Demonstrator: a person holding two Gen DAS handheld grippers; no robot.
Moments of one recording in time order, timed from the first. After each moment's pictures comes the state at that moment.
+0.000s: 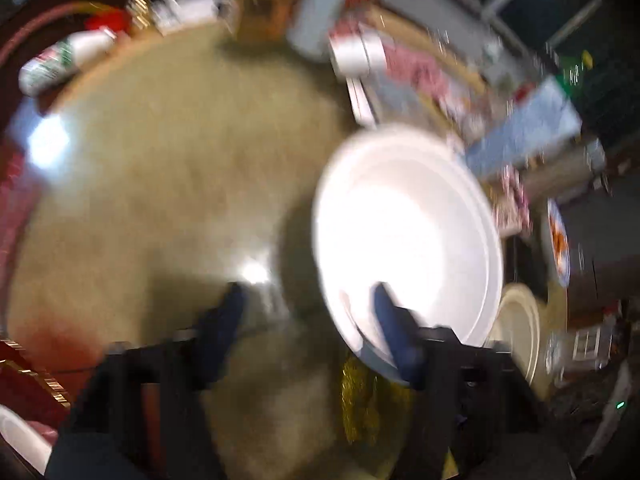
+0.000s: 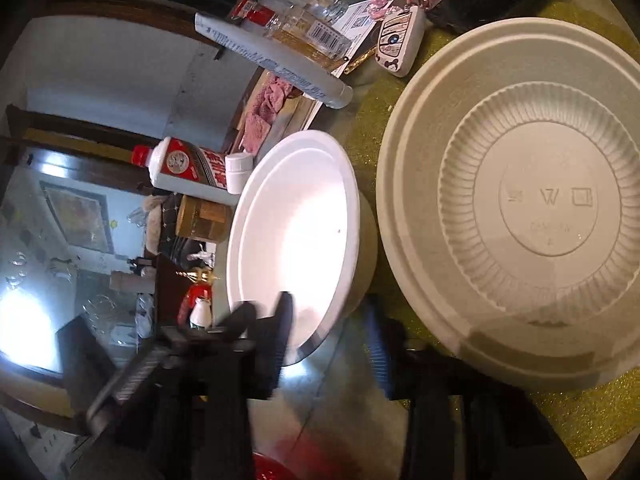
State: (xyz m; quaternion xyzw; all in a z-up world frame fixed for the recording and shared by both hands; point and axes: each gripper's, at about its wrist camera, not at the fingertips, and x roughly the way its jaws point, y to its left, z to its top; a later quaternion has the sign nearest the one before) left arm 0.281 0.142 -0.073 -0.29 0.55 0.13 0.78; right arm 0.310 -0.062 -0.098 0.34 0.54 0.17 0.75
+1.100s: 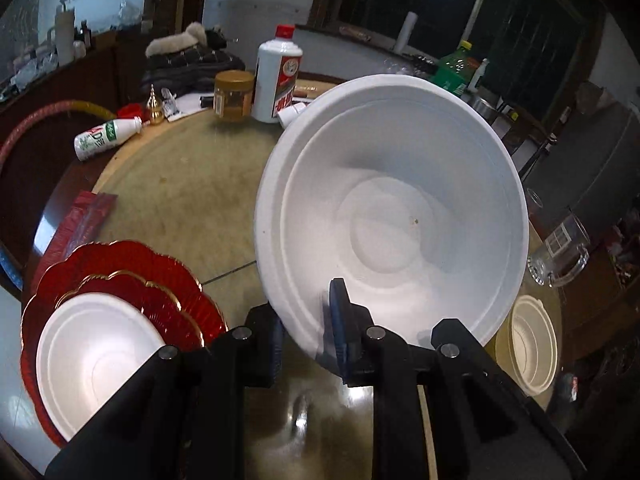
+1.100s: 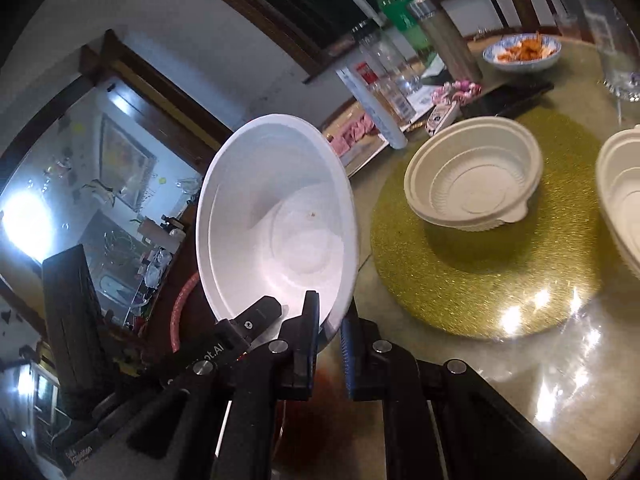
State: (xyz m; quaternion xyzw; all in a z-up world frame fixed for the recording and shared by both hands) left arm 0.115 0.072 0.010 -0.17 0.40 0.10 0.90; right arm 0.138 -0.105 -0.019 0.25 0.40 0.25 0.85
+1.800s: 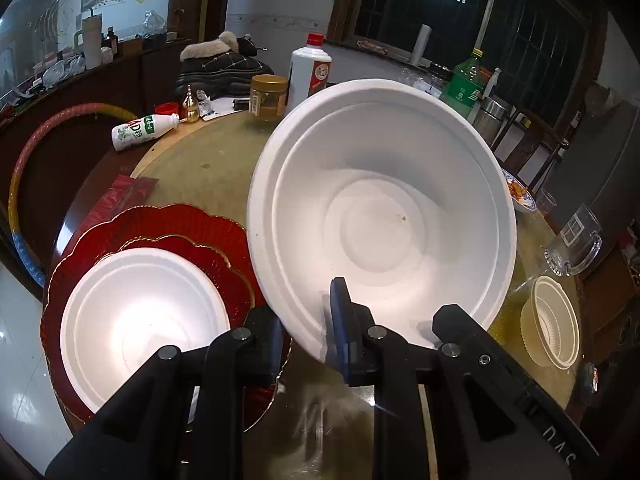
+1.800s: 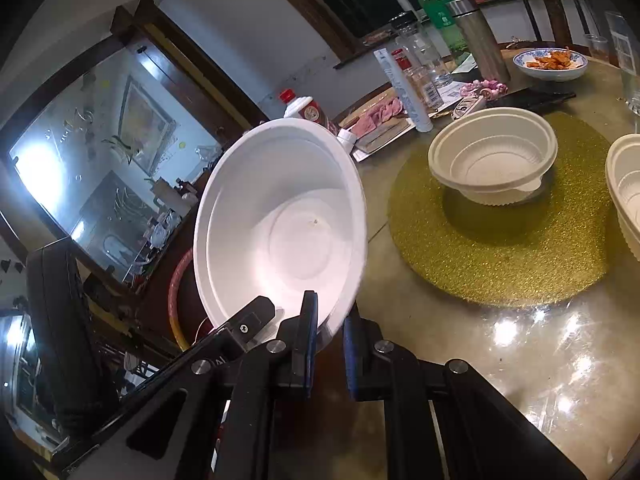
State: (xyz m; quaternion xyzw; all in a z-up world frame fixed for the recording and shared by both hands) left arm 0.073 0.086 -0.010 -0.16 0.38 0.14 0.90; right arm 0.112 -0.086 -0.031 0.19 0.40 0.30 0.84
